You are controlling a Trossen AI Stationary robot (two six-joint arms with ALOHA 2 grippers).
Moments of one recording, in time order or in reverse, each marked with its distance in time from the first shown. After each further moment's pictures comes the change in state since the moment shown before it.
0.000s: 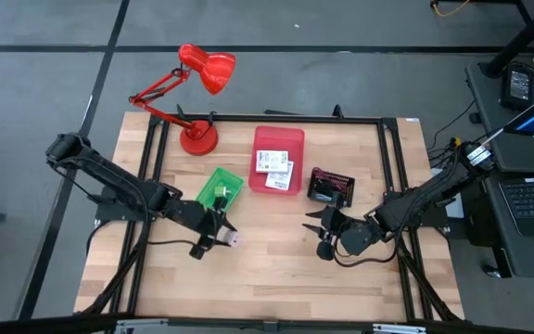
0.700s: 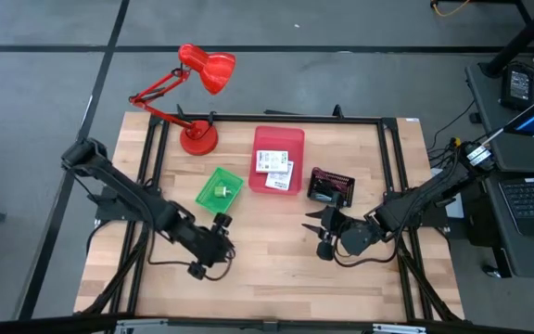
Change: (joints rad) left arm -0.150 0.237 0.329 -0.409 -0.102 -0.080; right arm 0.000 0.000 0.000 0.005 -0.001 0.000
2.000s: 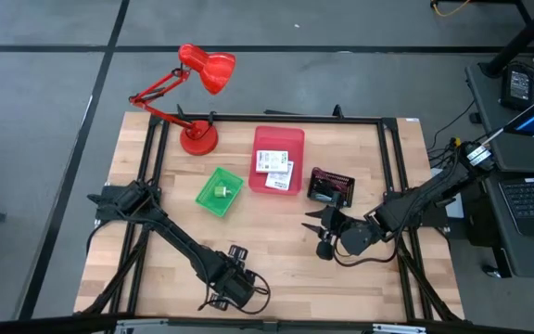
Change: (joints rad) left arm -0.073 0.631 0.455 -0.289 0.087 -0.244; right arm 0.000 0.000 0.000 0.009 0.009 0.005
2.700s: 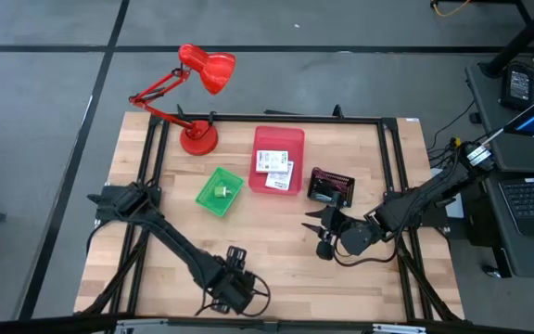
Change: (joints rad) left arm -0.033 -0.001 0.069 -0.070 -0.082 -0.087; right arm 0.000 0.000 0.000 0.001 0.001 0.003
